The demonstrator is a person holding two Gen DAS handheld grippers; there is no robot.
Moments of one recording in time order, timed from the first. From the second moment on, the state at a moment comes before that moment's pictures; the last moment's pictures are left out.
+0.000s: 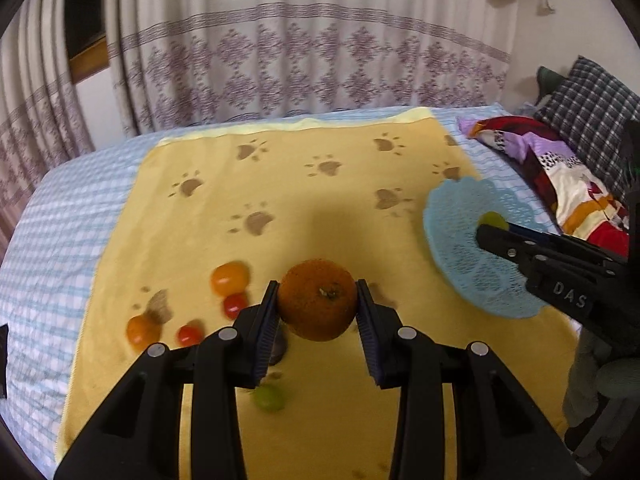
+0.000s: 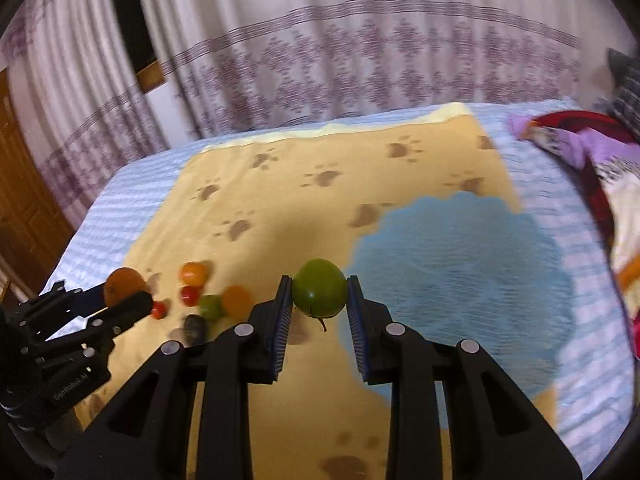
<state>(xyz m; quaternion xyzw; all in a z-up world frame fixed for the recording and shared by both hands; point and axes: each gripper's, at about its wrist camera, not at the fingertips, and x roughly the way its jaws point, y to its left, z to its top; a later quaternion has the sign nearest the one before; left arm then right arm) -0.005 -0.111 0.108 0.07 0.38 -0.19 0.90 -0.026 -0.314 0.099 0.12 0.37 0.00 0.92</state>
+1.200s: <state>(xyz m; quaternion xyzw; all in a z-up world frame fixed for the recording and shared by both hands) 0.008 -0.254 0.064 0.07 0.41 -0.32 0.85 -0.051 -0.423 0.074 0.20 0.33 -0.20 0.90</state>
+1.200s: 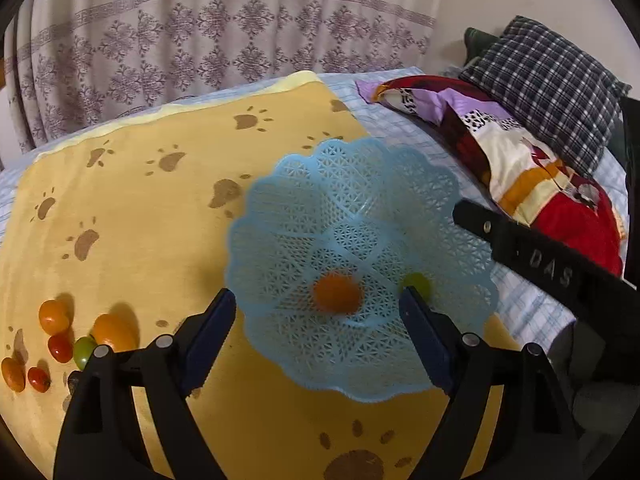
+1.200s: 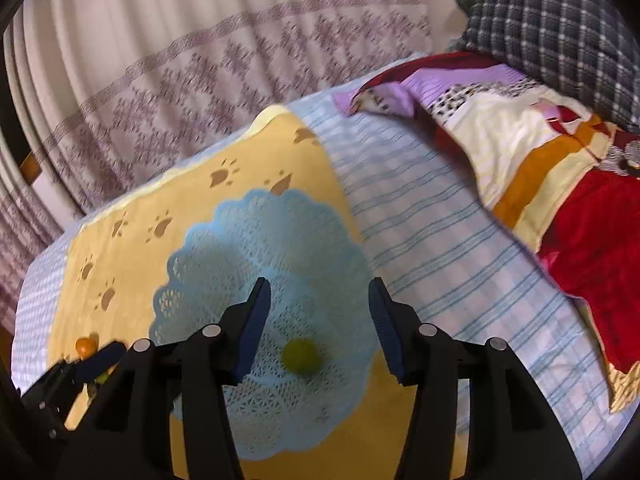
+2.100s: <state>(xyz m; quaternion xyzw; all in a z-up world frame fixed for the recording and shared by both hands) 0.035 -0.109 0.109 0.03 0.36 -0.20 0.91 -0.062 -0.359 0.095 0.10 0.26 -0.18 0.94</state>
